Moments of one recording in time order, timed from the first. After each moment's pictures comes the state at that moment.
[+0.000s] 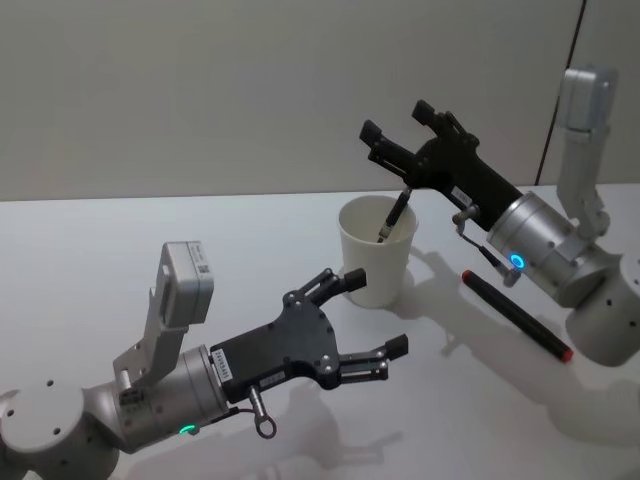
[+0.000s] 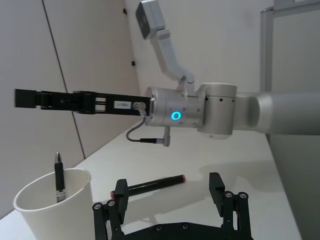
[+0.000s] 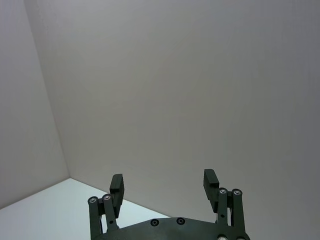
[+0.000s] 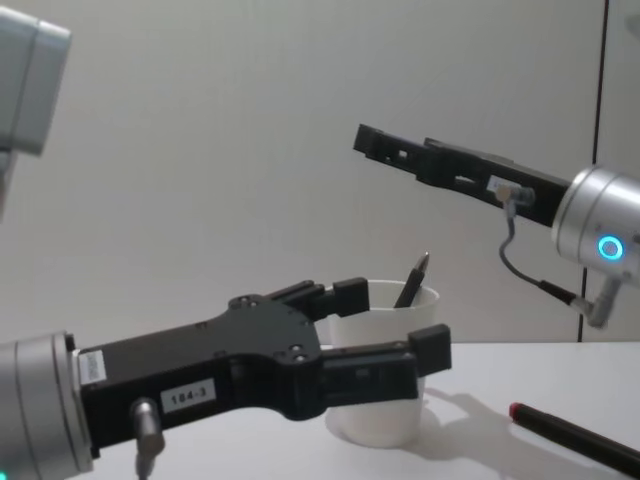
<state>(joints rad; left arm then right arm) -0.12 0.39 0.30 -1.60 -0.43 -0.08 -0.86 0.43 0.20 -0.38 -1.34 0.56 -0.07 0.43</state>
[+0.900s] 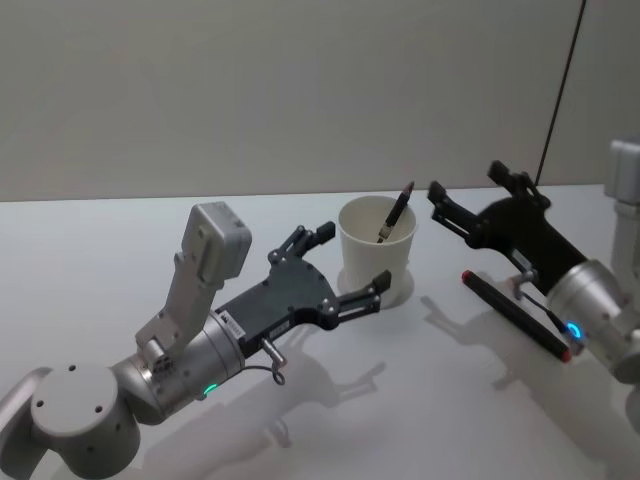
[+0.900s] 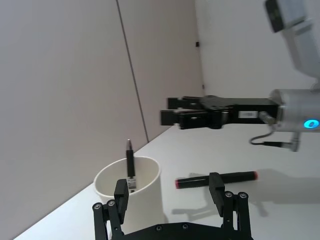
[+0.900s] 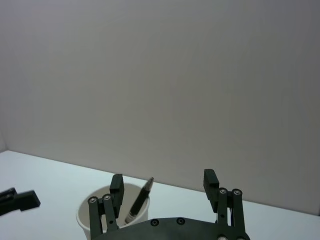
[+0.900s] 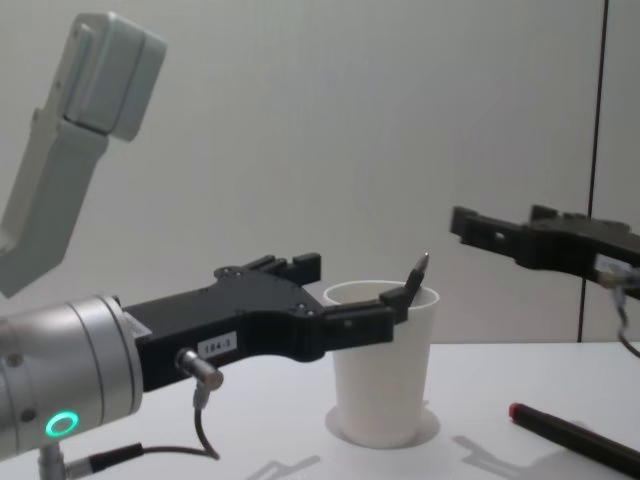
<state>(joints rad) -0.17 0.39 0.36 -1.61 -0.34 -0.04 -0.52 0.18 0.28 -0.29 -1.58 0.41 -0.01 0.22</state>
